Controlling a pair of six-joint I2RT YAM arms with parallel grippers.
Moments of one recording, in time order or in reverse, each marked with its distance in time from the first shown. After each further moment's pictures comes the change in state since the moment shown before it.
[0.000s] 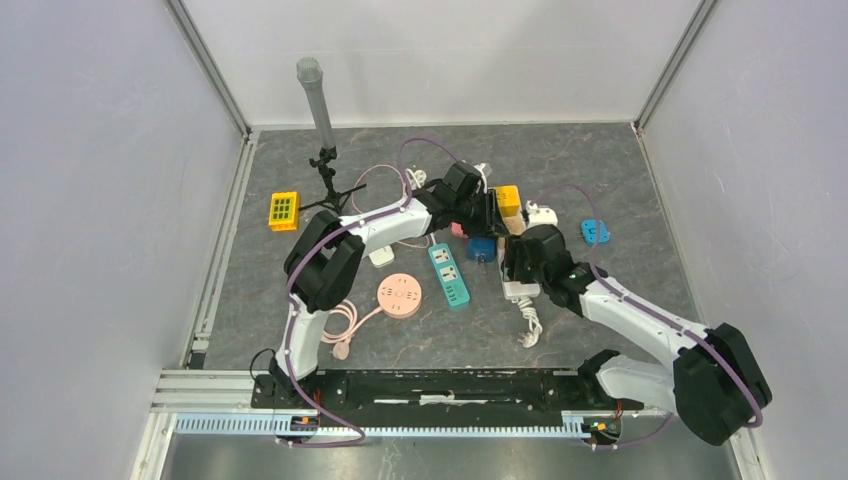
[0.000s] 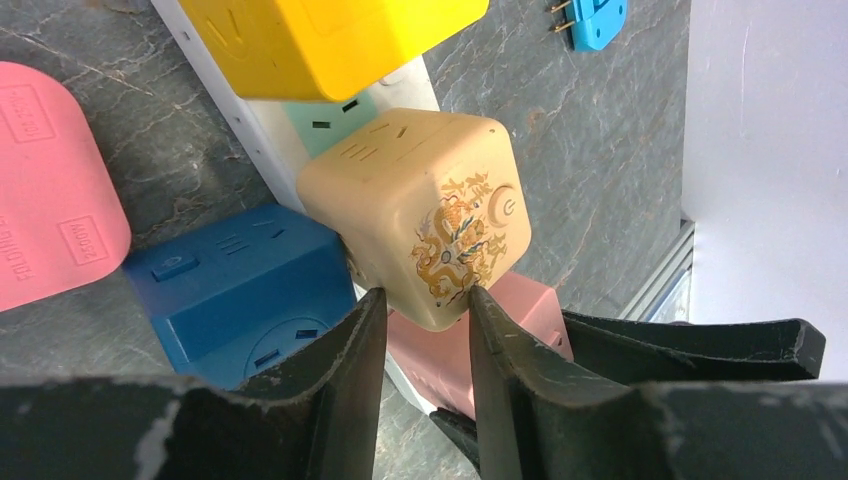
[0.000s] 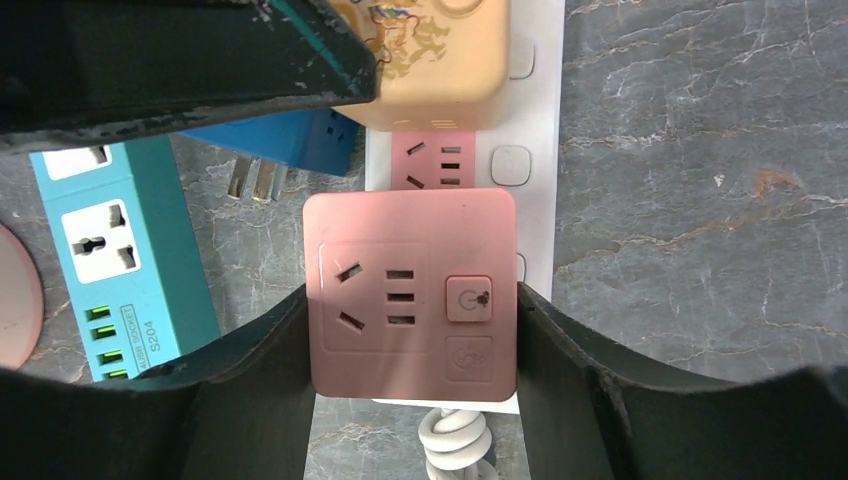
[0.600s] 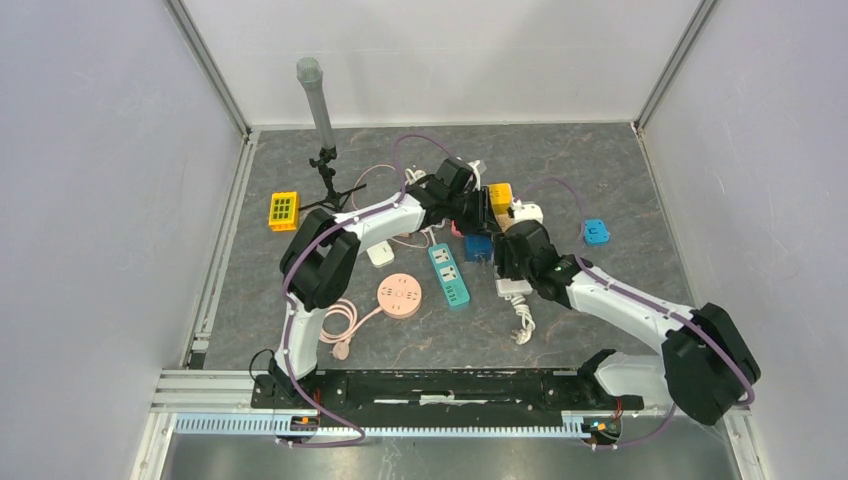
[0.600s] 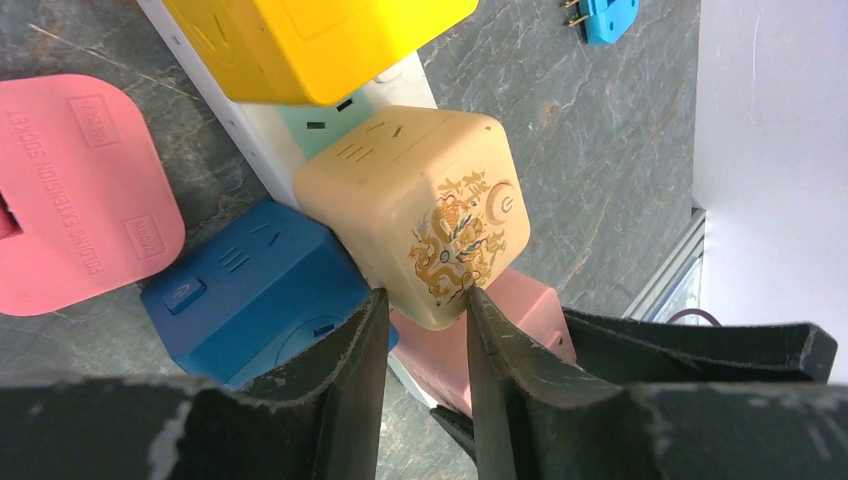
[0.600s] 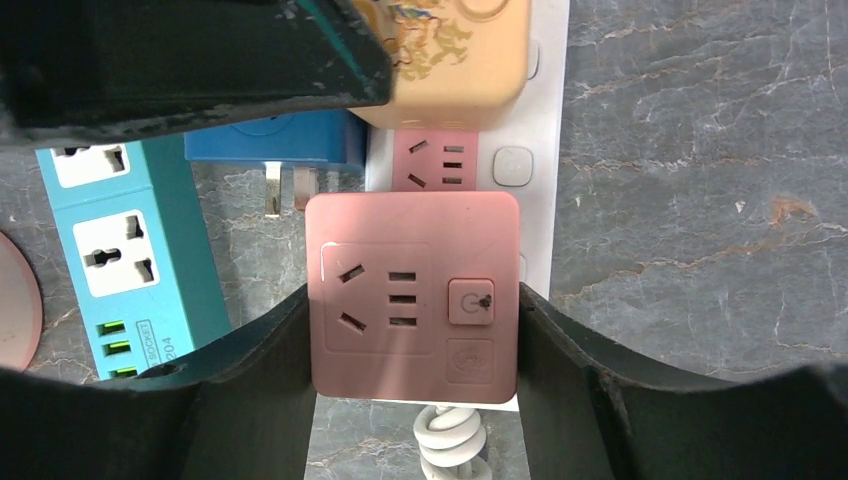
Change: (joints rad) left arm 0.031 -0.008 -0.006 -0.026 0.051 0.063; right arm 0.074 0.097 0.075 -0.017 0.057 0.002
